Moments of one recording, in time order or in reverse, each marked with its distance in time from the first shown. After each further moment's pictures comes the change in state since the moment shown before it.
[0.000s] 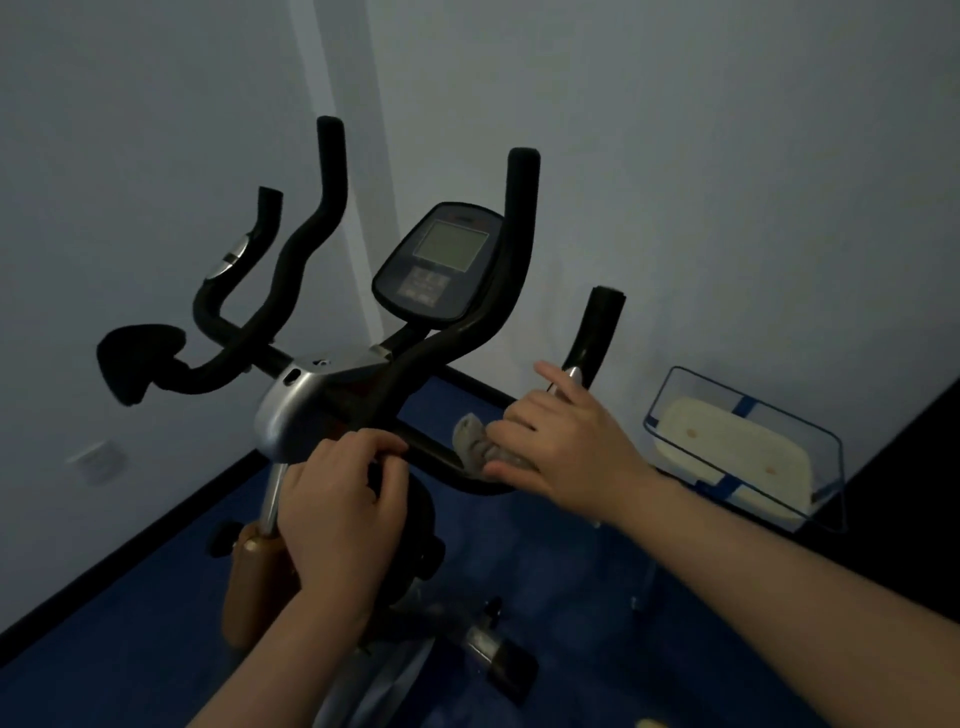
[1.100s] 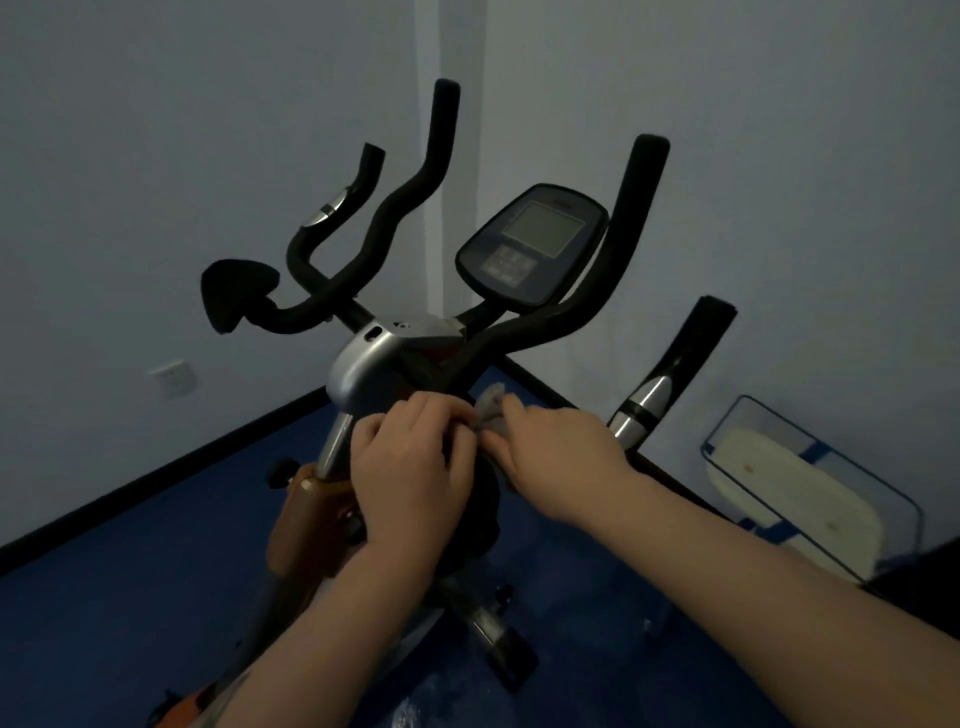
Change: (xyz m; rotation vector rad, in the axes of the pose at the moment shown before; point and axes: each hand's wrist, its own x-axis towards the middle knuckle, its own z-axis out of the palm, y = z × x) left_hand 0.001 -0.005 0.011 0.083 0.144 0.057; right_hand 0.054 -0.053 0.018 -0.007 -0.617 0.239
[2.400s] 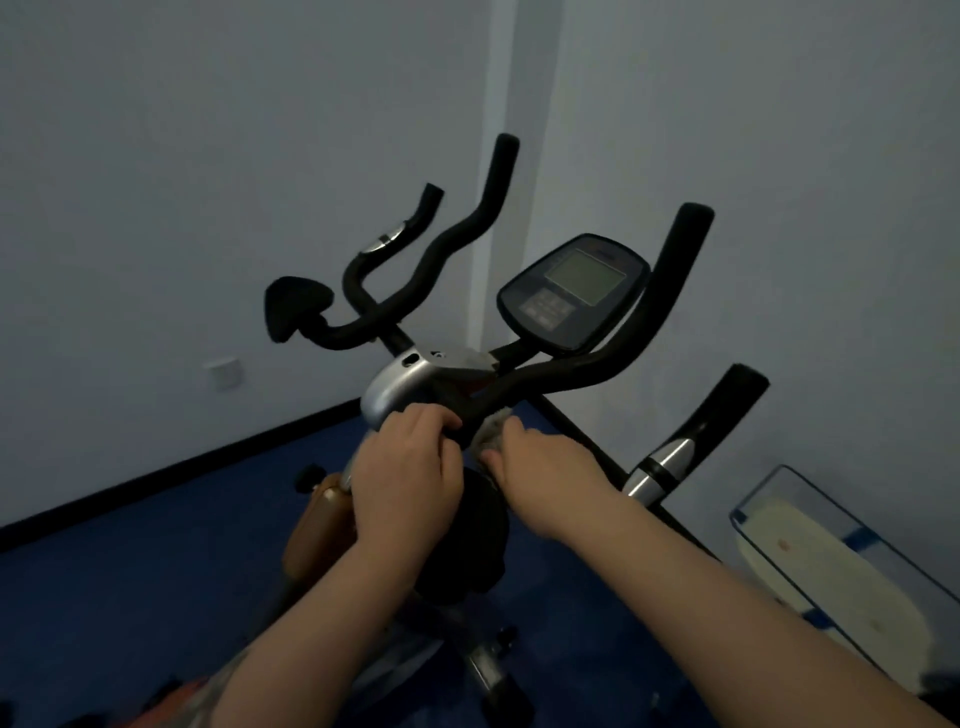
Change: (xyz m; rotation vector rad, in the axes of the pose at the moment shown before) left_hand 0.015 -0.006 -0.012 0.045 -0.115 -0.214; right_hand 0.025 -0.006 -0.014 0.140 -0.070 -0.133
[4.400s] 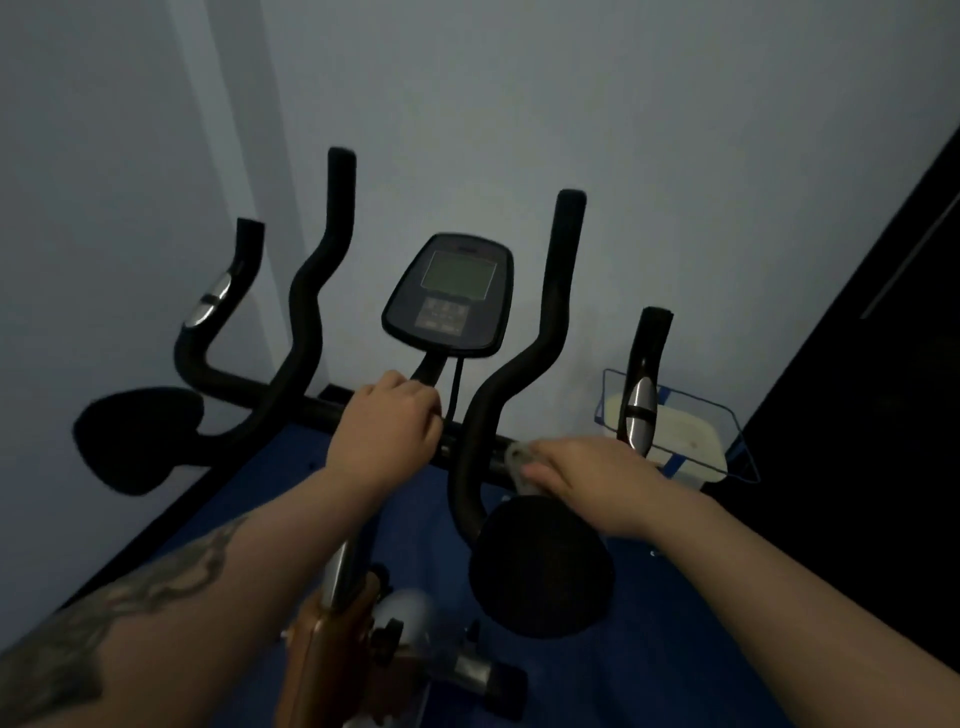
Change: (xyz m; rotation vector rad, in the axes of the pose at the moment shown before) left_hand 0.138 -0.068 0.054 -0.083 -0.431 0.774; right_hand -0.021 -0.033 -0.016 0.202 -0.086 0.558
